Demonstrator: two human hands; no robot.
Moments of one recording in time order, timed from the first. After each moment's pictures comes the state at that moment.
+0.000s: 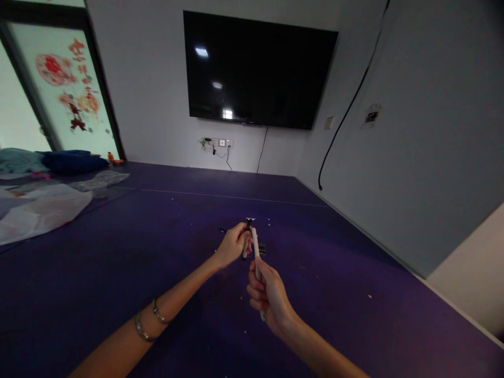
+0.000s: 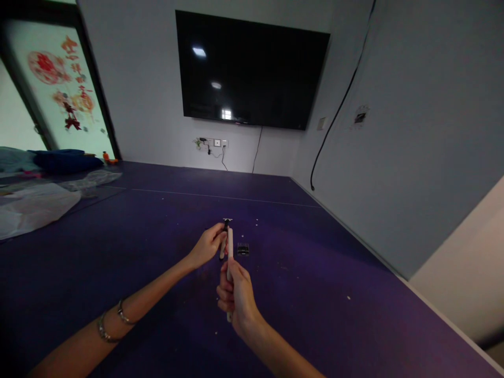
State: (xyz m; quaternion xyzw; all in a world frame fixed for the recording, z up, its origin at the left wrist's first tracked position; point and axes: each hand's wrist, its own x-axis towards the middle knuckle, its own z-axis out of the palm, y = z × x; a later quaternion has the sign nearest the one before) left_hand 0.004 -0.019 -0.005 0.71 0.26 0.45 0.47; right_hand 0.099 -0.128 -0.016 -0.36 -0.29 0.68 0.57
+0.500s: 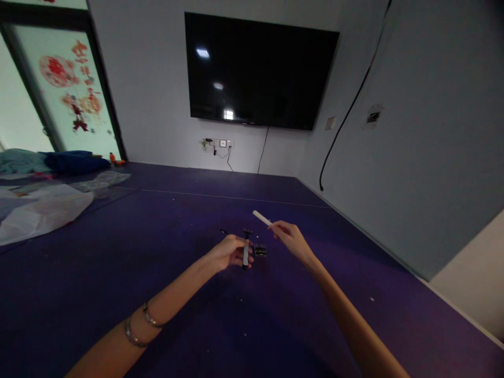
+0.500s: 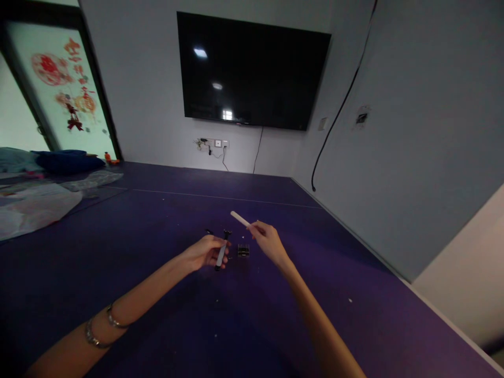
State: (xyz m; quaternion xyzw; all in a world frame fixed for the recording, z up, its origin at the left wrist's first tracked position) left_hand -0.007 -0.016 -0.003 0.48 0.37 0.29 0.74; right_hand 0.192 -0.041 0.021 -0.49 -0.67 0.24 0.51
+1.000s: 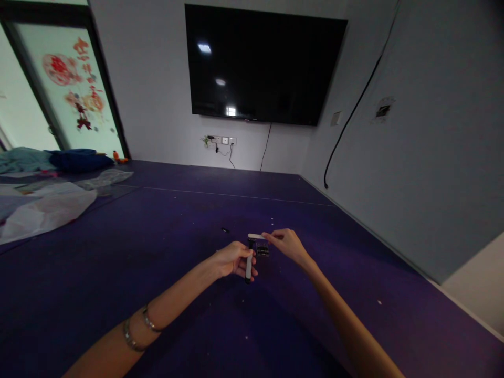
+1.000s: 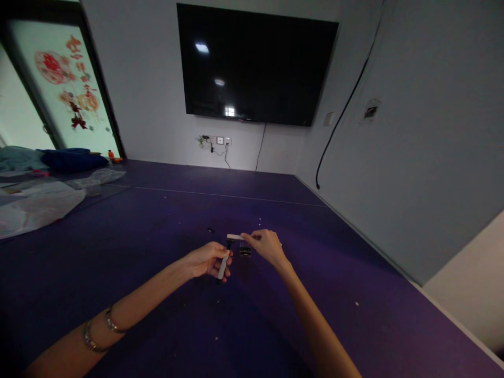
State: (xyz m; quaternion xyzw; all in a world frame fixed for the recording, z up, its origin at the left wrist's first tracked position) left_hand -0.007 -0.017 -0.021 0.48 0.35 0.21 0.77; right_hand 0.197 -0.020 -0.016 -0.57 -0.71 0.14 0.38
